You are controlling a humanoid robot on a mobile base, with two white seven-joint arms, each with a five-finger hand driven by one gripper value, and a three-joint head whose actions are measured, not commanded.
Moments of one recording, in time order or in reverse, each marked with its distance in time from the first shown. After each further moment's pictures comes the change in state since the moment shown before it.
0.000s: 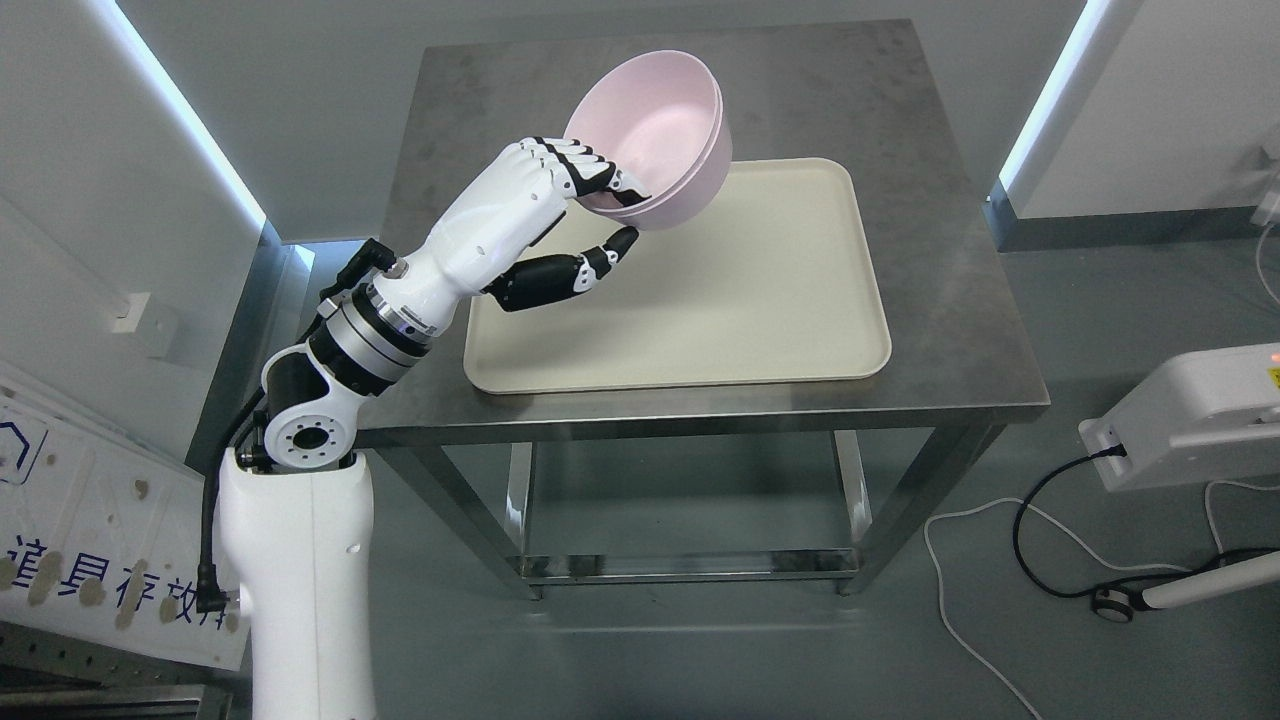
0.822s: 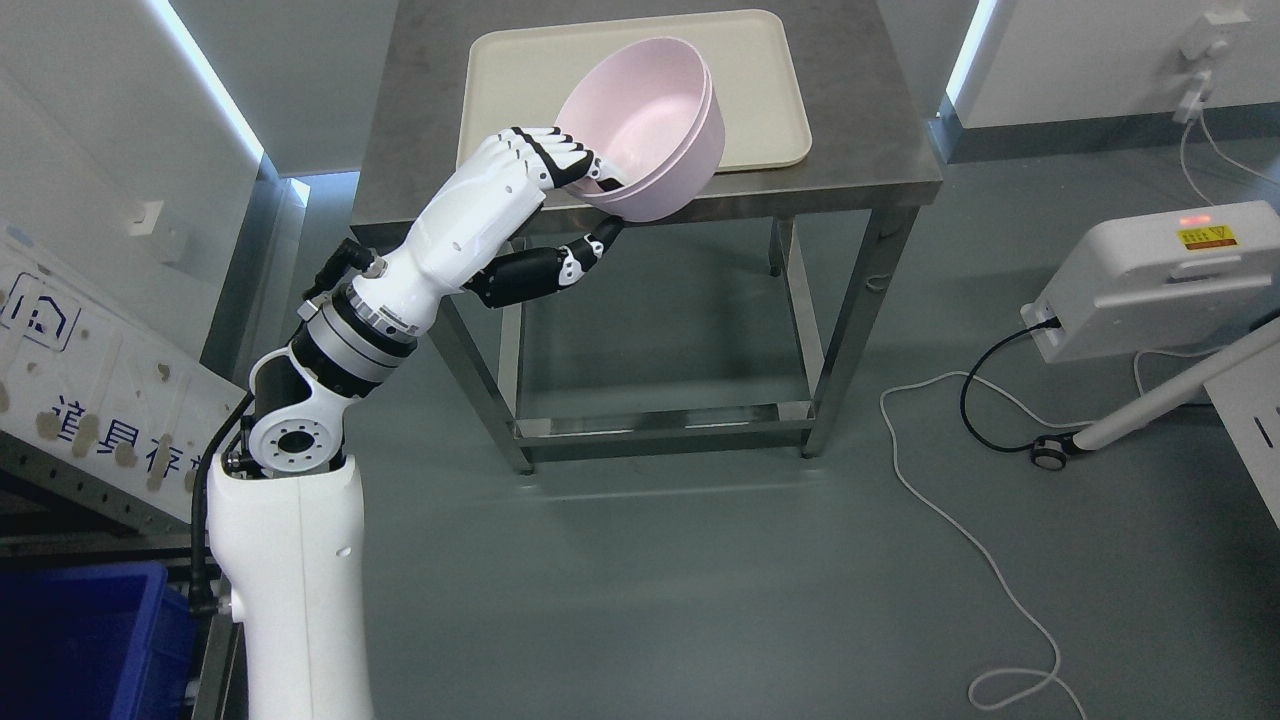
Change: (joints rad) left arm 0.005 -0.001 0.015 -0.015 0.048 0.000 -0.001; right arm 0.001 0.000 0.000 0.000 0.000 0.000 0.000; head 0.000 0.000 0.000
